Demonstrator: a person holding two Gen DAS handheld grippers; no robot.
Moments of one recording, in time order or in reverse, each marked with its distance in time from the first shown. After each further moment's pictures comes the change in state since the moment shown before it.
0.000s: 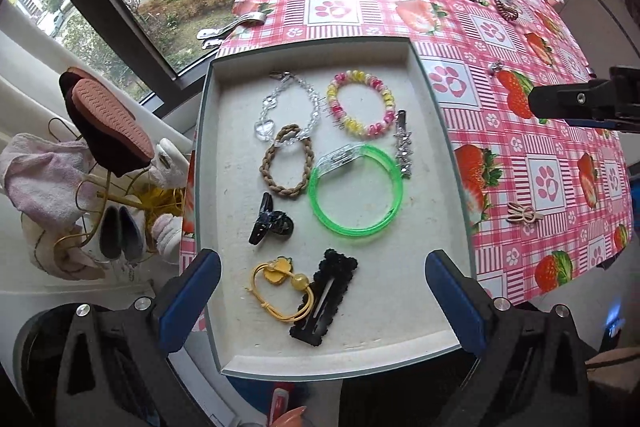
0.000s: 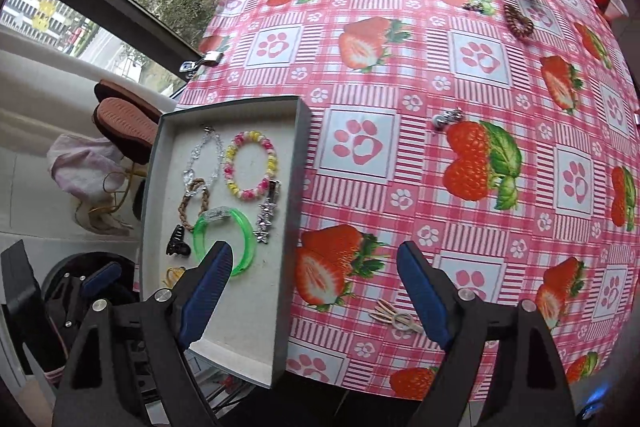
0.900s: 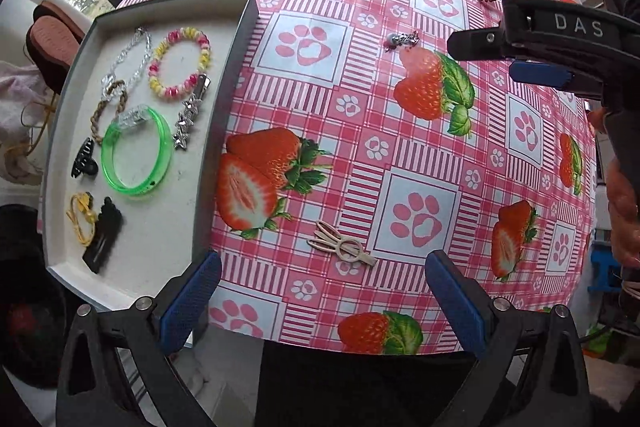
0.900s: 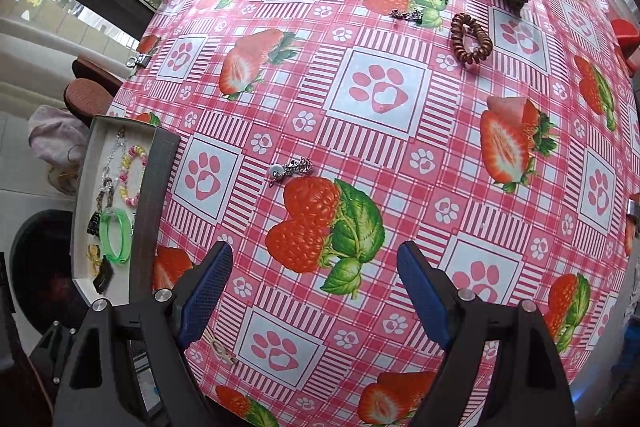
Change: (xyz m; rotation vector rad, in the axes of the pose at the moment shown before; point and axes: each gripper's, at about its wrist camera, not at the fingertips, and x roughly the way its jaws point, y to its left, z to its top) left arm 0.036 -0.171 0.042 -0.295 0.204 -0.068; right arm 0.018 -0.135 0.079 -0.201 0.094 -0.004
